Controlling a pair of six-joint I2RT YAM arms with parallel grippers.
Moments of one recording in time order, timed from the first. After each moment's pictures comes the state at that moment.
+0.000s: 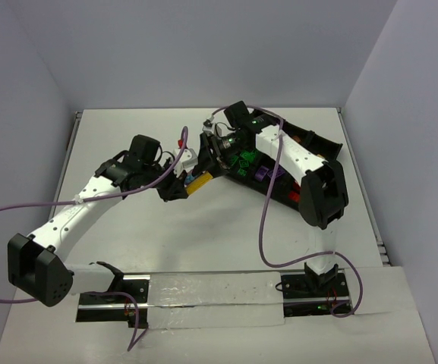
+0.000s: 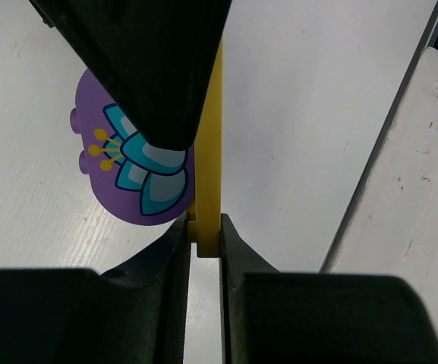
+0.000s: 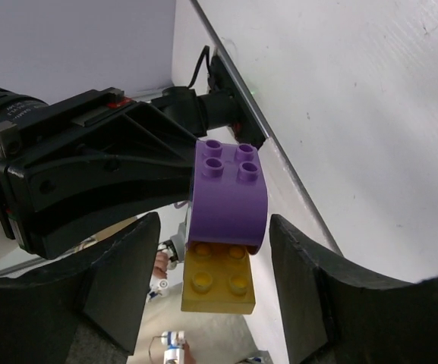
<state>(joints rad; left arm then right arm) -0.52 1.29 1.12 -0.69 0.56 0.36 0.52 1.95 1.74 -0.82 -1.04 0.47</state>
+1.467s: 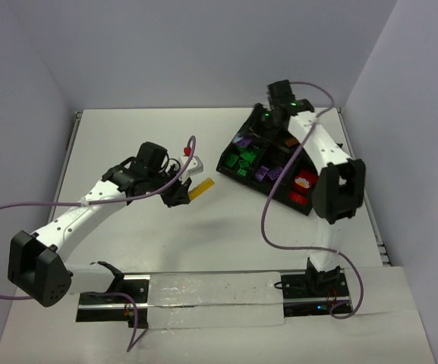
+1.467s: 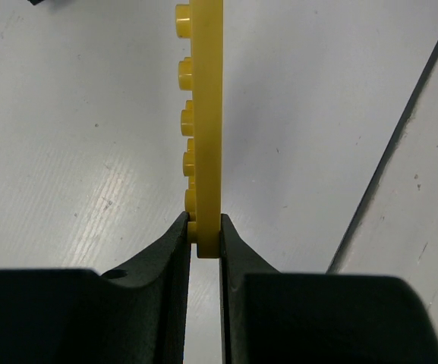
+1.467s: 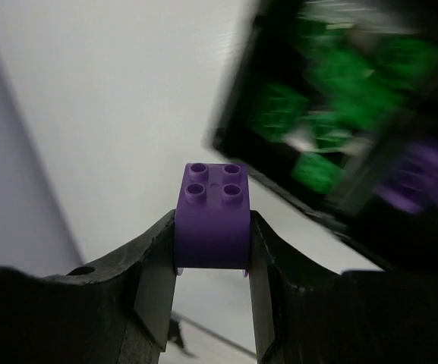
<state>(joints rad) -0.58 1.29 1.05 -0.64 0.48 0.33 0.27 1.96 1.85 -0.78 -0.39 0.68</state>
